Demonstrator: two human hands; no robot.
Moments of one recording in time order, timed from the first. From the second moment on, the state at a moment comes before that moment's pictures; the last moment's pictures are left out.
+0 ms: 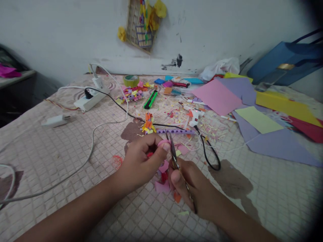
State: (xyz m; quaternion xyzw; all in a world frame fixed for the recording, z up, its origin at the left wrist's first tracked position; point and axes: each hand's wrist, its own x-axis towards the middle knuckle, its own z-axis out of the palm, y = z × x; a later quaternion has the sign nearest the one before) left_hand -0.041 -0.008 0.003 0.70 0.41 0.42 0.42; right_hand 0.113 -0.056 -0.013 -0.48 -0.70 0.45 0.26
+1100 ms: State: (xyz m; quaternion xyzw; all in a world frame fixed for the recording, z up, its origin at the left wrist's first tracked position) left_hand -0.042 -0.005 0.001 0.70 0.40 0.40 0.43; right_hand 0.113 -0.054 -0.009 -0.48 -0.71 0.45 0.27
